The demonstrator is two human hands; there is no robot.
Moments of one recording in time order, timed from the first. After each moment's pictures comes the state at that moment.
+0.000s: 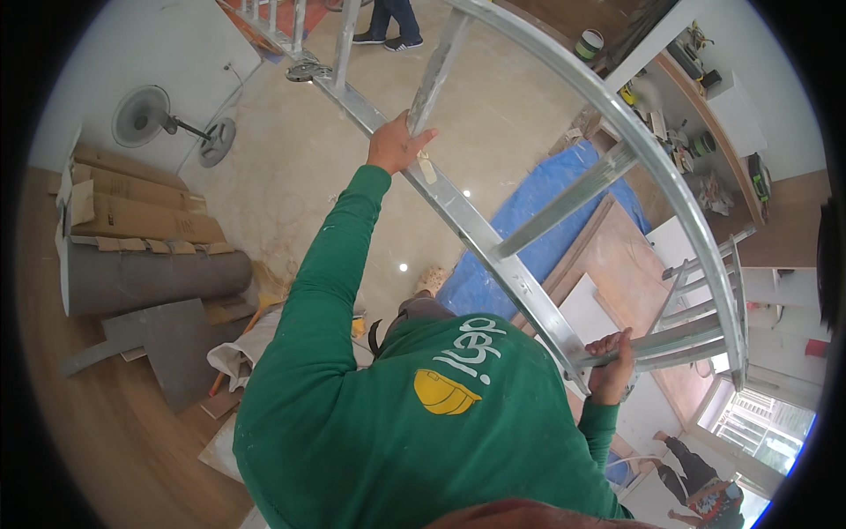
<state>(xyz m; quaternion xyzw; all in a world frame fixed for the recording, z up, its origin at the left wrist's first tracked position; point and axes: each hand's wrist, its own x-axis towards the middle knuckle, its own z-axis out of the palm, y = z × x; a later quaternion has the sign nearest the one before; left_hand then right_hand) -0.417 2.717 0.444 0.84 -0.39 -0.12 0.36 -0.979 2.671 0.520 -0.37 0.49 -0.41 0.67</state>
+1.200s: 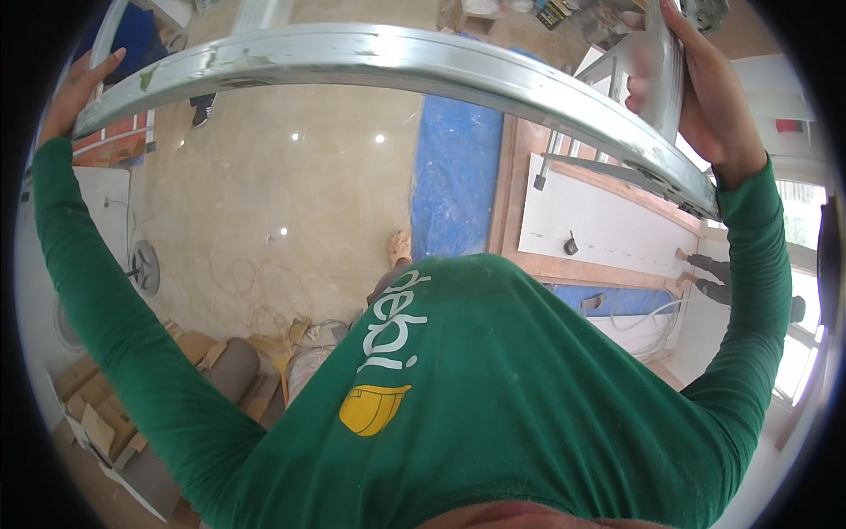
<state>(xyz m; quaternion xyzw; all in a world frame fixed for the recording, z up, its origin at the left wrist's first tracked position) -0.184 2.725 0.739 0.80 -0.56 -0.06 0.19 -0.839 2.612 0.772 -0.59 0.41 -0.26 0.65</state>
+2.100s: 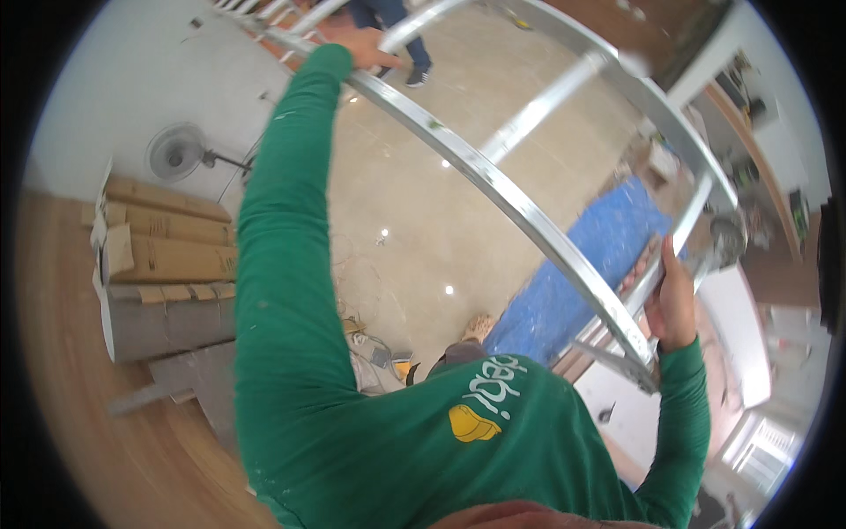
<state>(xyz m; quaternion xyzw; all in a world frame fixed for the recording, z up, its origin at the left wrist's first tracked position) -0.113 2.638 0.622 0.87 -0.48 -0.12 -0.02 -0.731 2.518 0.584 -0.40 0.46 -0.22 0.76</state>
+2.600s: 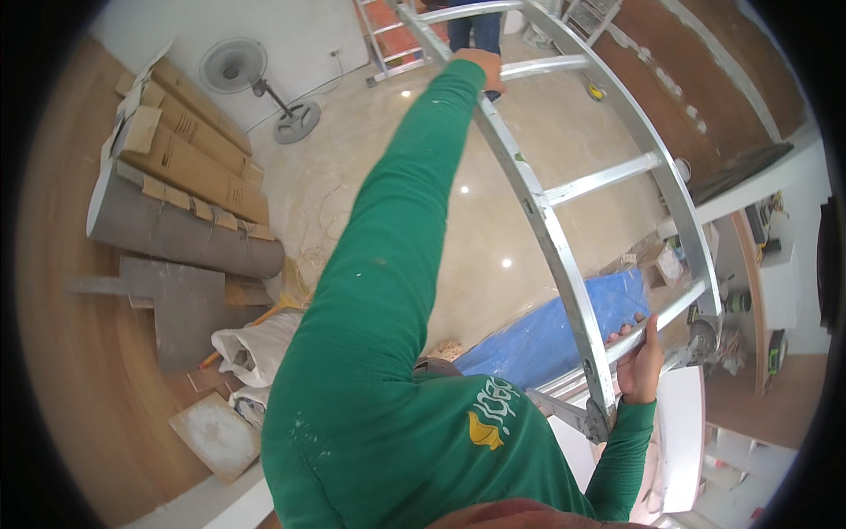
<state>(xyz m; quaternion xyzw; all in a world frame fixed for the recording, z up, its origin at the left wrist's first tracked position) -0.142 2.608 0.583 0.90 -0.44 0.06 0.04 -0.735 2.505 0.582 -0.40 0.42 -0.22 0.78</state>
